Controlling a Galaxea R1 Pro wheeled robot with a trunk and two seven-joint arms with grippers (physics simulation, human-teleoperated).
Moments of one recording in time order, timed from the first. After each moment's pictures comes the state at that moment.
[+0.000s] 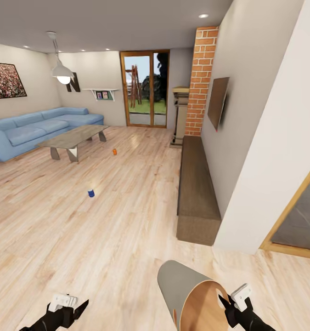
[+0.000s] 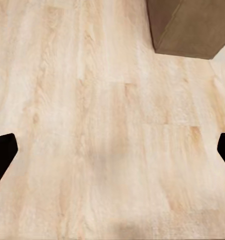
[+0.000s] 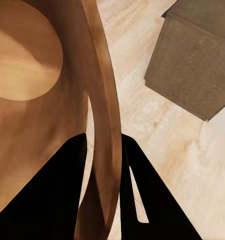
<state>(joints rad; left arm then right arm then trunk) -0.08 0.22 0.15 -0.94 0.08 0.02 -0.54 -0.09 -0.27 0.13 -0.95 0.02 -0.17 0.29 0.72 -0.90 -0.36</state>
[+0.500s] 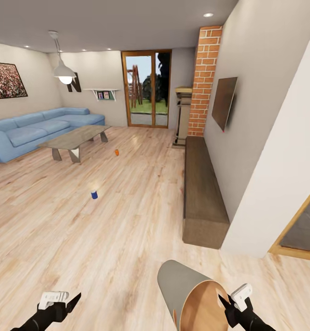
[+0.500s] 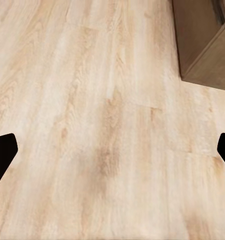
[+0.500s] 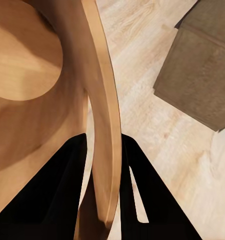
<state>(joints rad) -0.08 0.22 0.24 -0.94 0.14 0.01 -0.54 -0.09 -0.27 0.13 -0.95 0.01 -0.17 0.29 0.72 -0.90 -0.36</state>
